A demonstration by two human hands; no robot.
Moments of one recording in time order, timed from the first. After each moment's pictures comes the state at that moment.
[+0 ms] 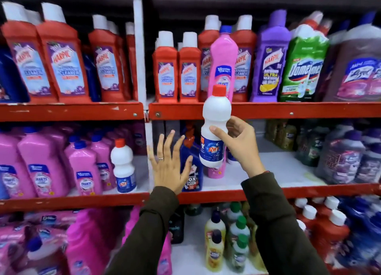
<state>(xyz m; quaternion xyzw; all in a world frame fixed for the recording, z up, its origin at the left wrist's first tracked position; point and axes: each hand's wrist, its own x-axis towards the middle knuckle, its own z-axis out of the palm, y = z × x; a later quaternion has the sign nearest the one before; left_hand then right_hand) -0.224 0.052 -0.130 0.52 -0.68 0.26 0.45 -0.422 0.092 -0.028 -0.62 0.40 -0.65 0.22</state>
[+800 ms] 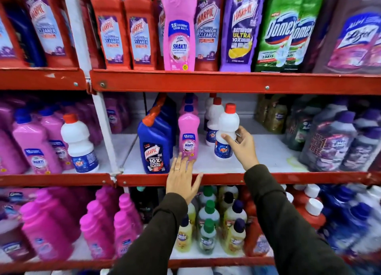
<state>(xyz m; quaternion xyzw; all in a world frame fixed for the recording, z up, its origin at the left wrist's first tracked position) -0.372 0.016 -0.252 0.58 -0.76 0.09 0.26 -0.583 -0.022 -0.155 -0.57 0.48 -0.60 0.29</state>
